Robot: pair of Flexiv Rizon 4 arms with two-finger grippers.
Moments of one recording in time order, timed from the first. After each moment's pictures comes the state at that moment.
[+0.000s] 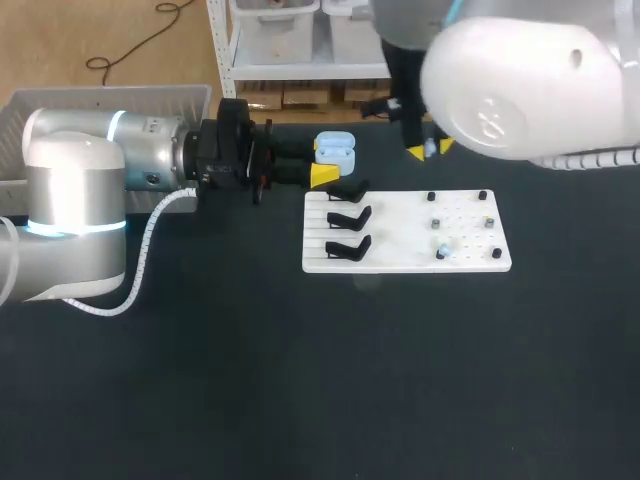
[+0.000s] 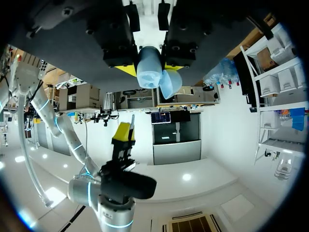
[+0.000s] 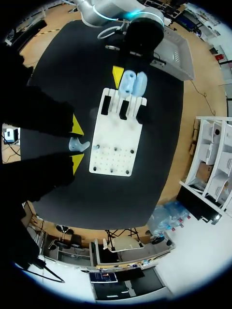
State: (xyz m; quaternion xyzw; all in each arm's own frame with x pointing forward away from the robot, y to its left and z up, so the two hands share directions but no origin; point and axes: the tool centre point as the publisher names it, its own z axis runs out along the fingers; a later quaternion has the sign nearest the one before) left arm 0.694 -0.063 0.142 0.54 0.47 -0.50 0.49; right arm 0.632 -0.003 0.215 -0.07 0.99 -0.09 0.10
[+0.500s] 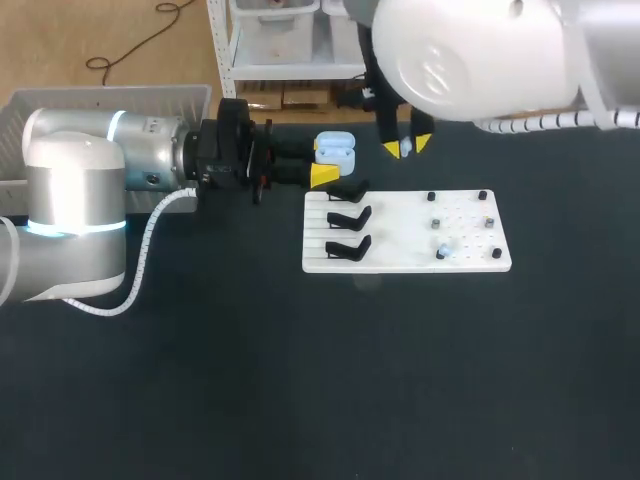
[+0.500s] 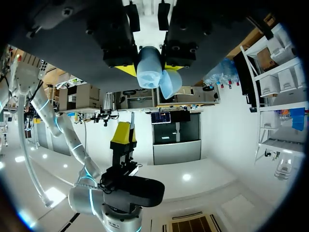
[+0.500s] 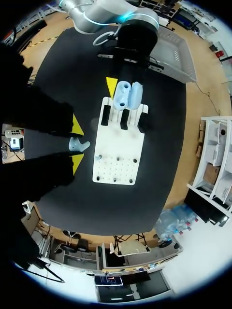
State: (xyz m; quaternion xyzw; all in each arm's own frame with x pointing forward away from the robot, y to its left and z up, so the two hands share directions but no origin) left arm 0.694 -0.063 0.142 0.54 0.47 -0.50 0.49; right arm 0.641 0.019 0.211 -0.06 0.99 -0.07 0.06
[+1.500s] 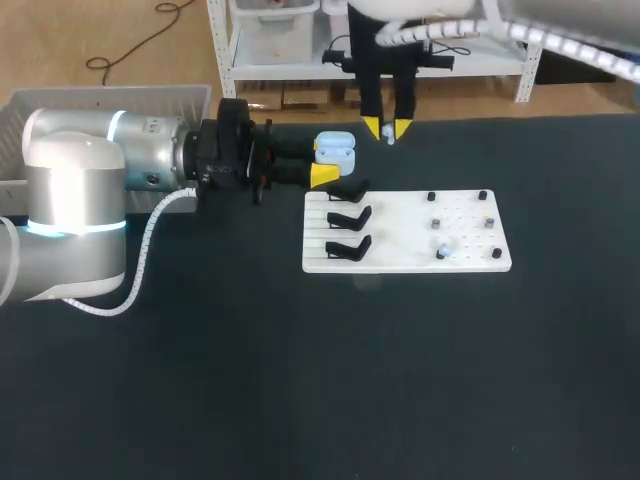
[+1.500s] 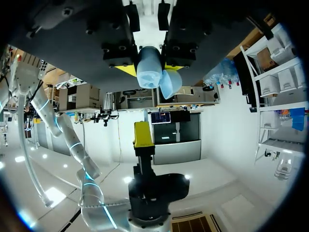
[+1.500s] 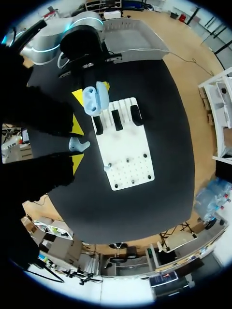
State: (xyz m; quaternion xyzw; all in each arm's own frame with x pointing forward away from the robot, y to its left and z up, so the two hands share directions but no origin) left arm 0.694 -0.063 0.142 0.54 0.47 -0.50 0.49; right arm 0.671 0.042 0.210 0.15 0.99 -0.04 -0.01
